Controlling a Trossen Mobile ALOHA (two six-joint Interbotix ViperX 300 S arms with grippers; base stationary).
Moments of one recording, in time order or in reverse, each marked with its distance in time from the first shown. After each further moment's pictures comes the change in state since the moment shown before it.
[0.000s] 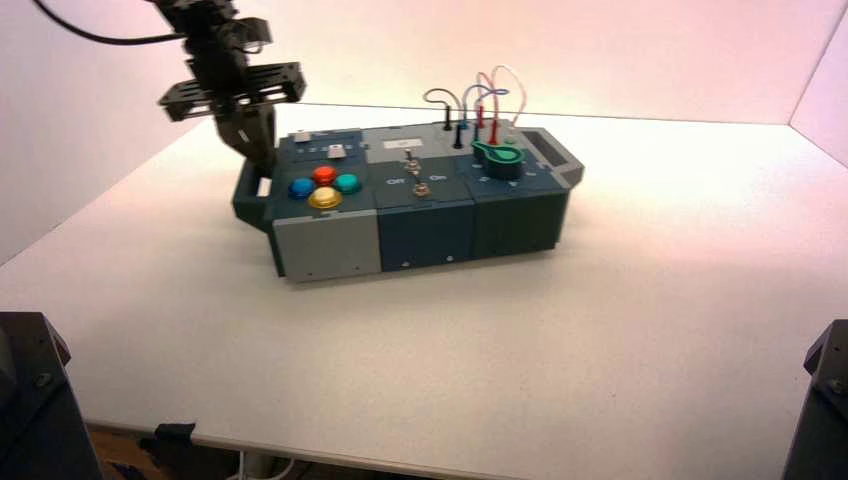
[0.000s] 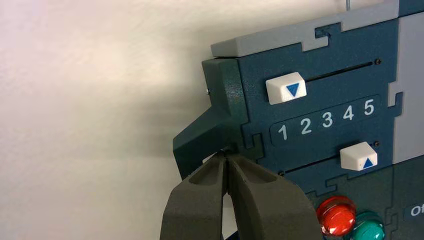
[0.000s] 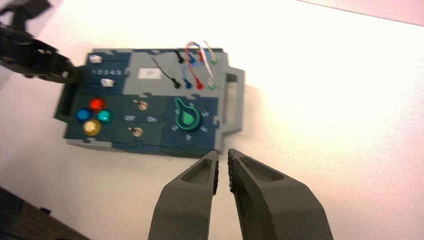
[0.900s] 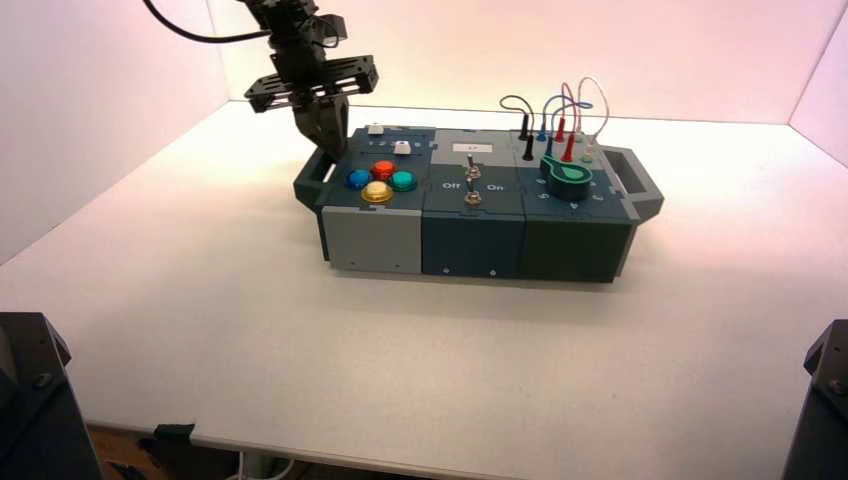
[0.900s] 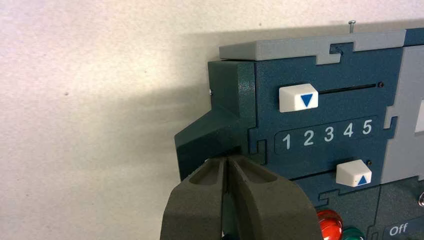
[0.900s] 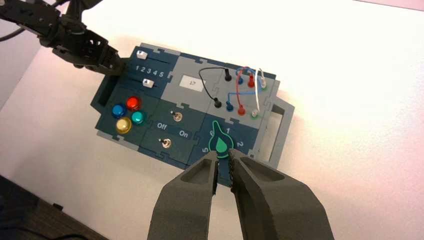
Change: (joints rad) left arm -0.137 0.117 -0.187 -0.051 0.066 0.000; right arm 0.000 -0.005 0.018 0.035 -0.002 0.000
